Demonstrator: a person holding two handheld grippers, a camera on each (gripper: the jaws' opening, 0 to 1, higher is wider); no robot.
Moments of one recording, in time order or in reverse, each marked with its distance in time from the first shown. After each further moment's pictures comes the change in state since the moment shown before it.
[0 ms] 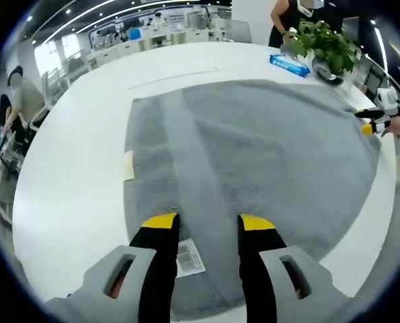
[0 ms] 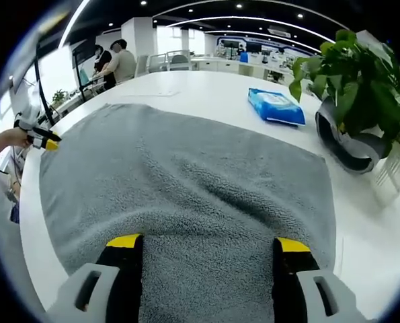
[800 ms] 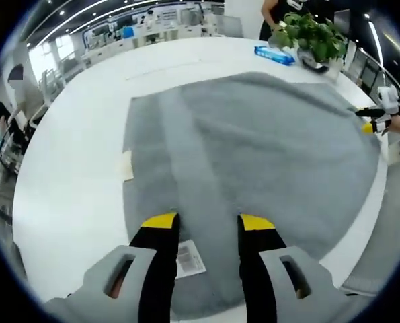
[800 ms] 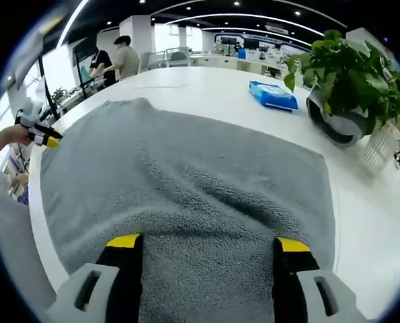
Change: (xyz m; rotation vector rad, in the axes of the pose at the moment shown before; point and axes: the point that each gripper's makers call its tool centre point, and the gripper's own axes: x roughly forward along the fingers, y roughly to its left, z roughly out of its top) left arm -0.030 -0.023 -0.038 0.028 0.025 -0.026; right arm -0.047 0.034 -0.056 0.024 0.016 -0.020
